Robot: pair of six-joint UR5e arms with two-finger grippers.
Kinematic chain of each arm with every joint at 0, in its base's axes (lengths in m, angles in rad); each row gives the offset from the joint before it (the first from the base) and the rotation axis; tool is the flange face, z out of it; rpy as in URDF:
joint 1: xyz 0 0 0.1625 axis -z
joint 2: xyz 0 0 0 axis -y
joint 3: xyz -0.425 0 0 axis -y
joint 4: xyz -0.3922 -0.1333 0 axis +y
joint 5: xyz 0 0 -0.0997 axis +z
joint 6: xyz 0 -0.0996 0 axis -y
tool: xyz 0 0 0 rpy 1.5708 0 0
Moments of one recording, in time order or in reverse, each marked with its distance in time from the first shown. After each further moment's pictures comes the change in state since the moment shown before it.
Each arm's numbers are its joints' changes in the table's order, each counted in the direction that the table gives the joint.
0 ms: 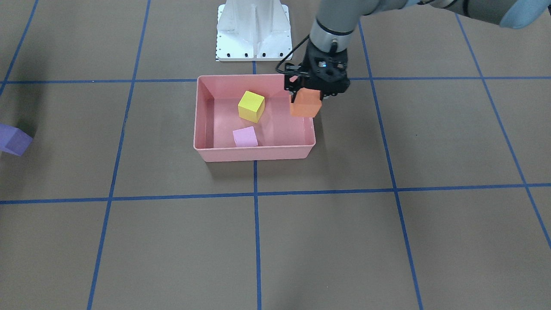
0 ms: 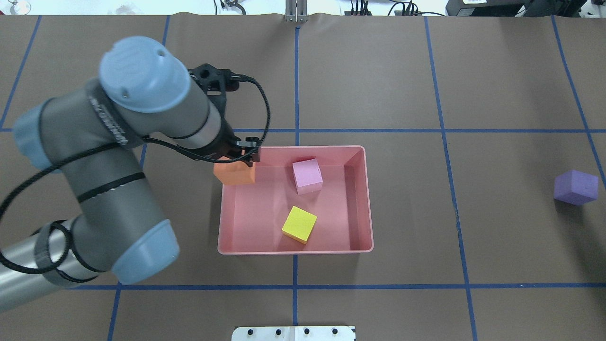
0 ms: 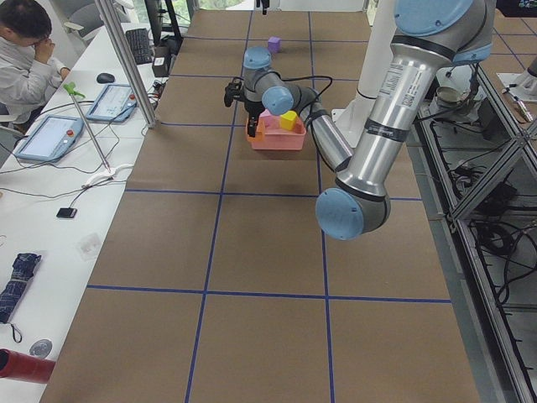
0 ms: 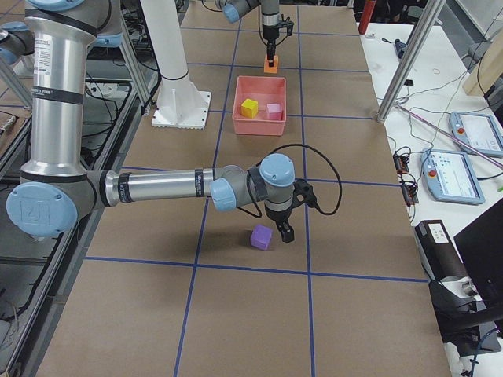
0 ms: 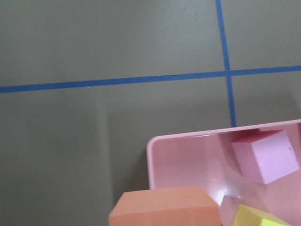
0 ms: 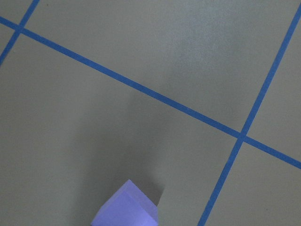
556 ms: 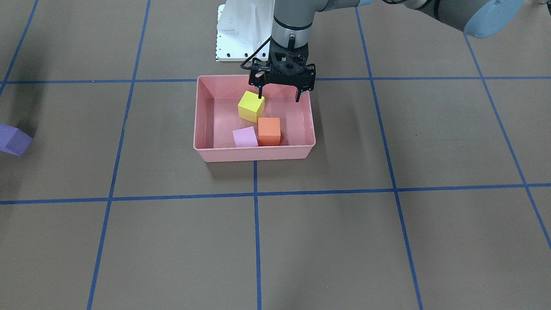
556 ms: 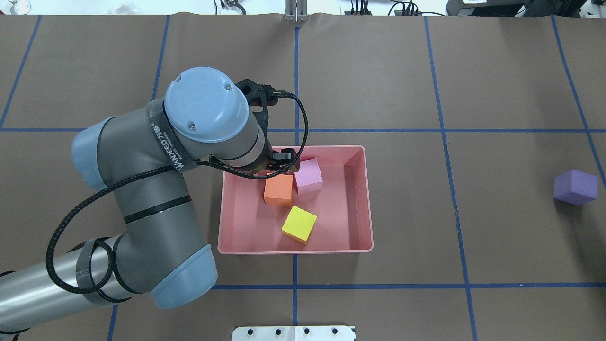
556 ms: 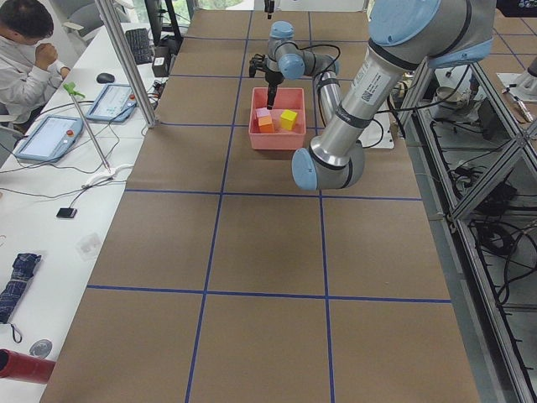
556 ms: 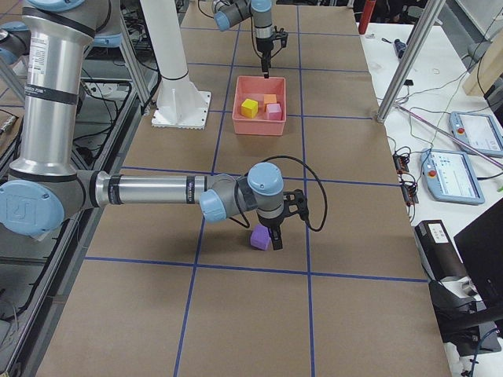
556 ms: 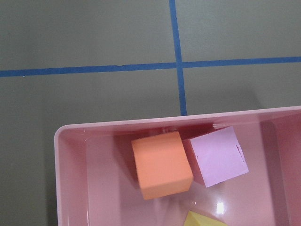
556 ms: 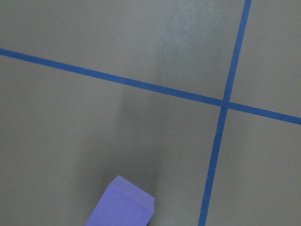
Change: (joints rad) left arm -0.058 -0.057 0.024 -0.013 -0.084 -0.034; right arm 0.016 -0.084 -0.004 -0.257 0.006 0.475
